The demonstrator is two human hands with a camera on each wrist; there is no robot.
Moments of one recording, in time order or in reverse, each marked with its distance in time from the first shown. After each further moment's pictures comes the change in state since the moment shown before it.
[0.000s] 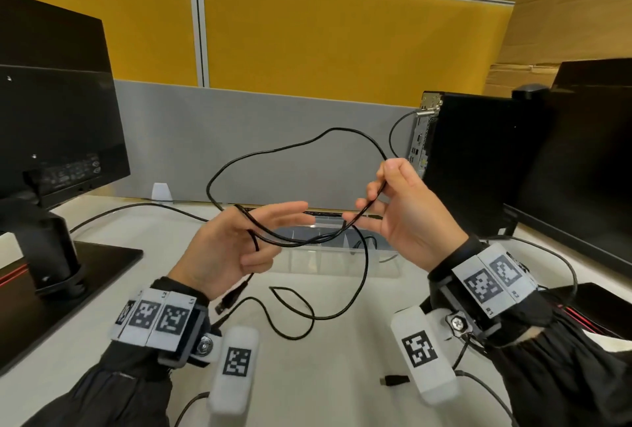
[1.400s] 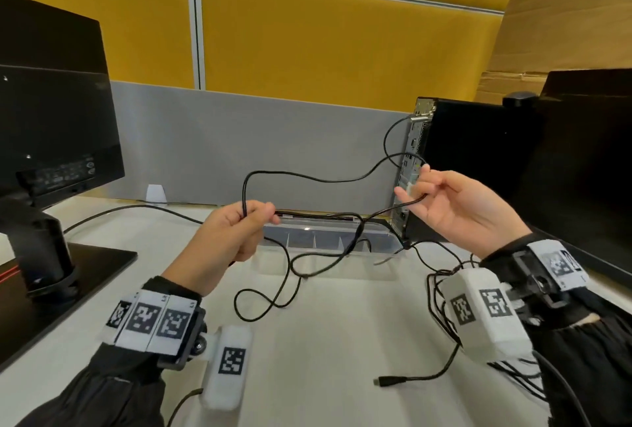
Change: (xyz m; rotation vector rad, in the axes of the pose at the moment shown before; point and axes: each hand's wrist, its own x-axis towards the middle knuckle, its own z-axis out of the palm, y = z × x) left_hand 0.002 0.005 0.003 0.354 0.323 0.088; right_hand 0.003 -0.040 -0.058 0.394 0.098 0.161
